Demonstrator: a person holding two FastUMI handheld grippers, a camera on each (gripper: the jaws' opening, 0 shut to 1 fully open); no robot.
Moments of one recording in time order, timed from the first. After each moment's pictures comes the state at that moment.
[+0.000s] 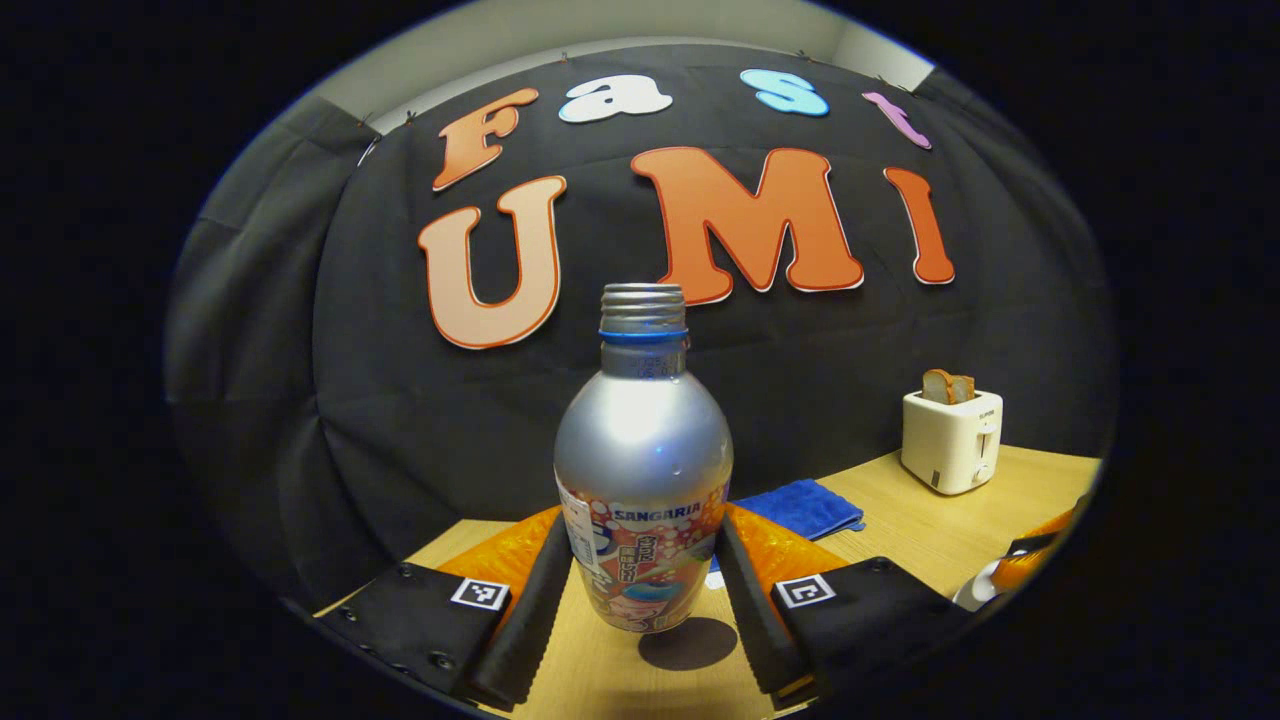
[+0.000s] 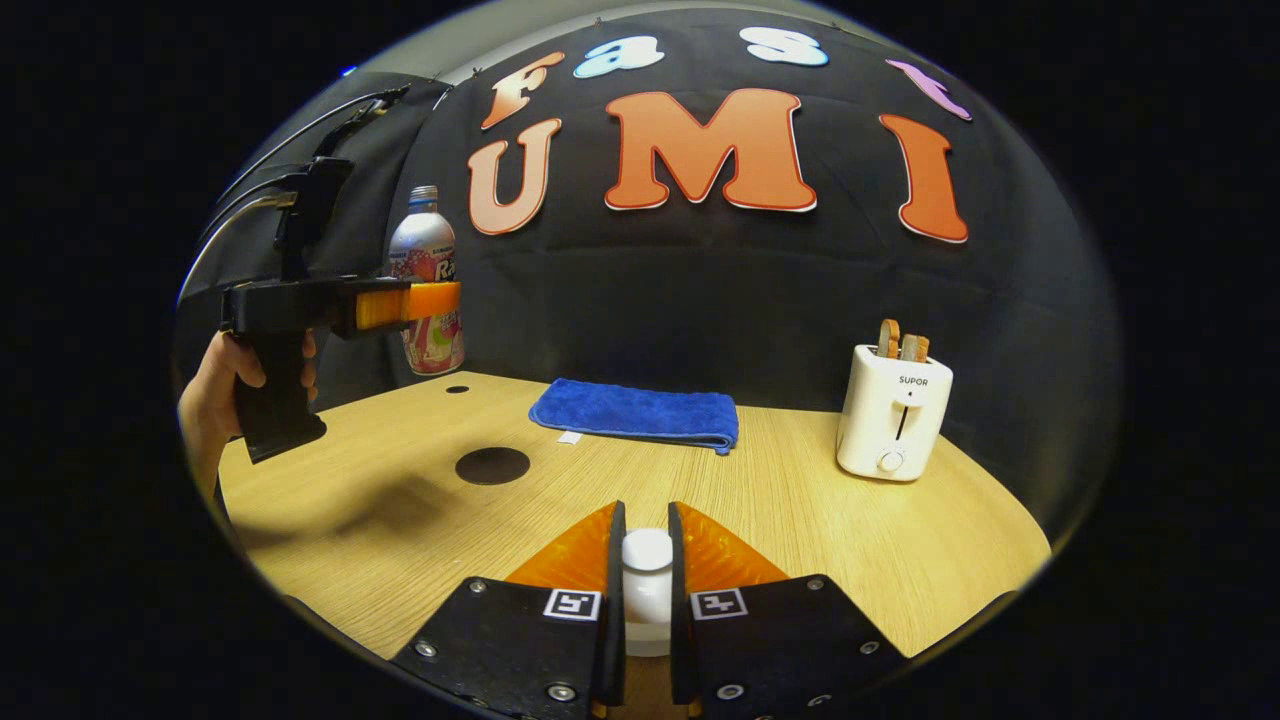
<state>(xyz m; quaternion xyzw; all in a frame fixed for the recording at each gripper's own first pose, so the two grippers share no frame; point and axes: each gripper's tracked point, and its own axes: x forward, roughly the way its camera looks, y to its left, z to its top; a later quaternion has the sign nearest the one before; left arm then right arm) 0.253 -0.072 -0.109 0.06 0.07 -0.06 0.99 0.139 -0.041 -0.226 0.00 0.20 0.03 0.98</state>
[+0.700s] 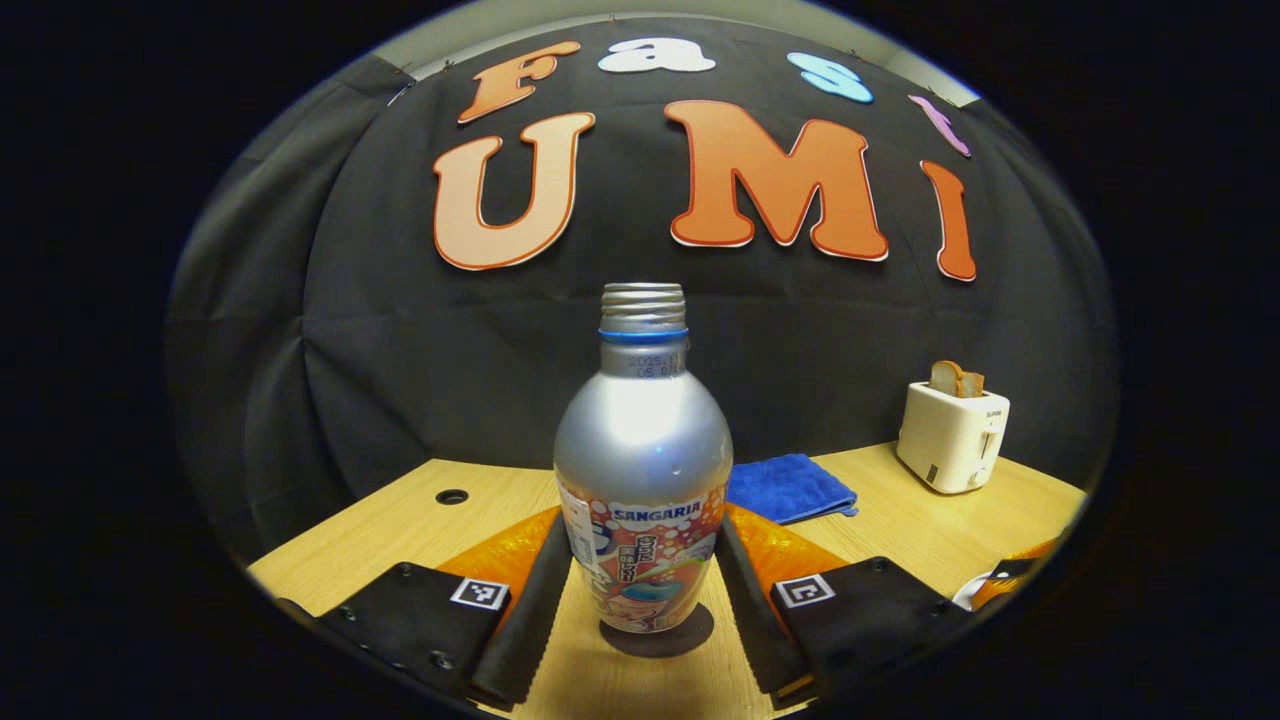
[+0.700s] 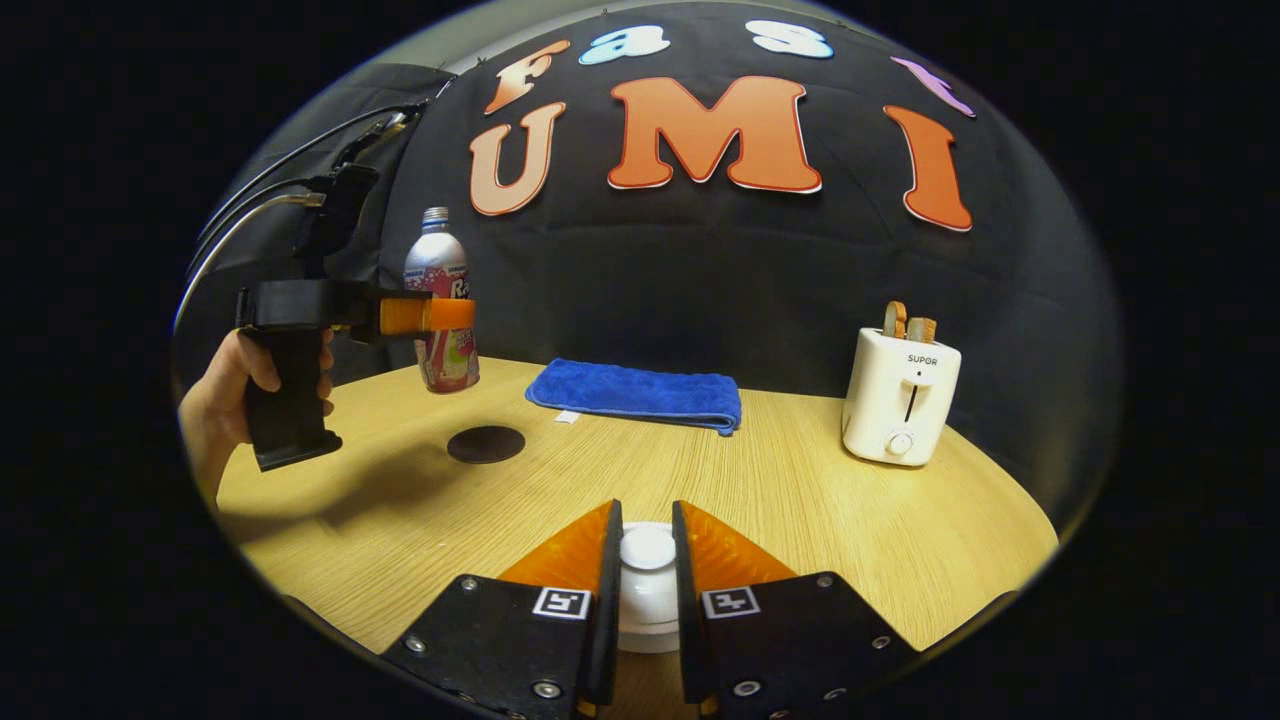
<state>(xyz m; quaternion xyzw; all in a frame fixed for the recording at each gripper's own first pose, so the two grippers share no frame) 0.268 -0.070 -0.171 0.01 0.13 -0.05 0.99 0.138 -0.036 -0.248 -0.01 0.21 0.04 0.98</state>
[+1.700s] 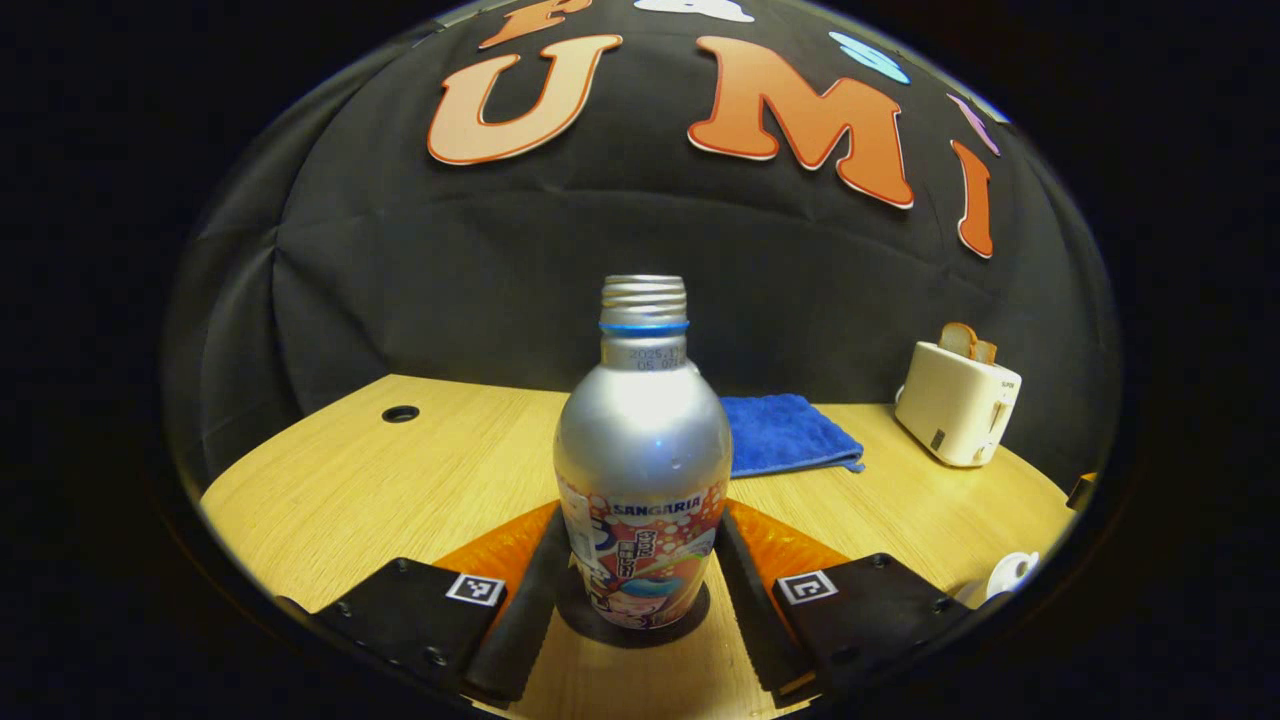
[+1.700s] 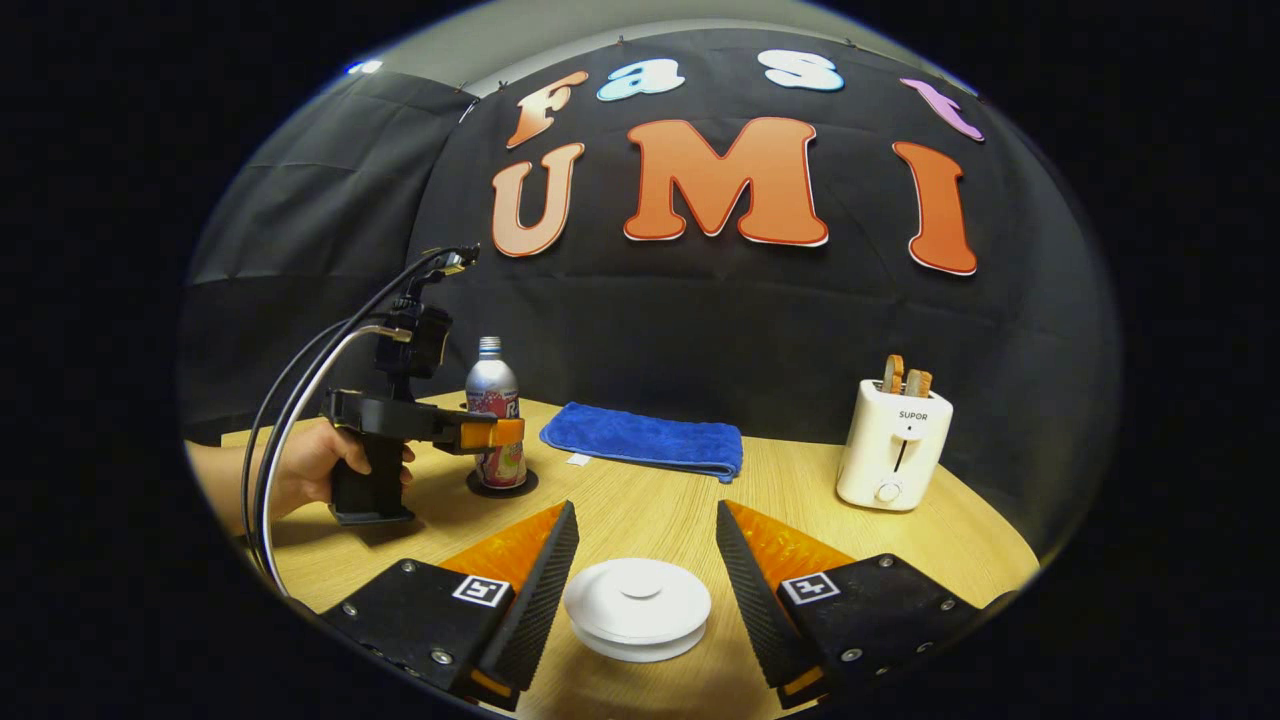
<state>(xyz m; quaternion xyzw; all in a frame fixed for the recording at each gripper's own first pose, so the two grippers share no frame) 0.286 -0.080 -0.262 -0.04 0.21 -0.07 0.97 0.137 -0.041 -0.200 -0.02 0.14 0.05 0.99</state>
